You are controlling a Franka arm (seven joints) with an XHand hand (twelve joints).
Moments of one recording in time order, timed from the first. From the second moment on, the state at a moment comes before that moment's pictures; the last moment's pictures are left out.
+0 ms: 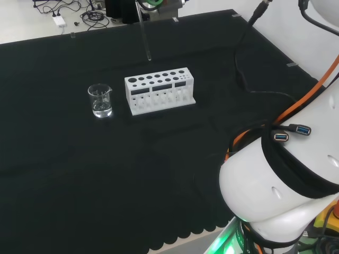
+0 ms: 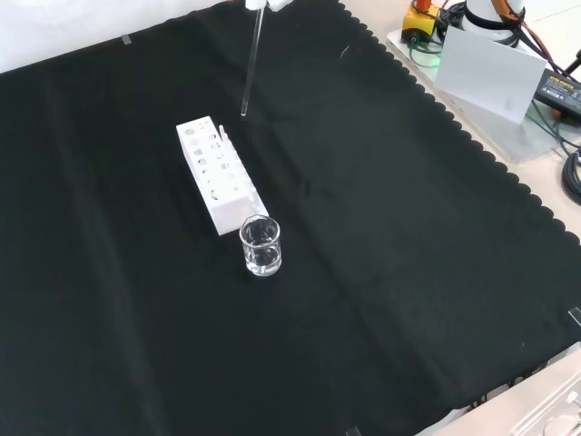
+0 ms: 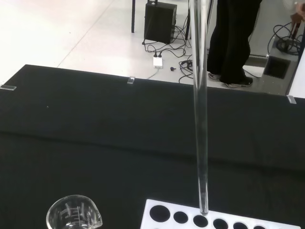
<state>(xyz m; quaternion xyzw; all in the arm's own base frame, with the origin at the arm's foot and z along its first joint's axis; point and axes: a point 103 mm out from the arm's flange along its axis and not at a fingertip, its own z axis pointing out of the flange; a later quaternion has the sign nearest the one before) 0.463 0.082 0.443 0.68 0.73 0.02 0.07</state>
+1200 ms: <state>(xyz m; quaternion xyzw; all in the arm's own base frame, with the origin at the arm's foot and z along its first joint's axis) 0.457 0.115 0.434 0.65 0.75 0.04 0.06</state>
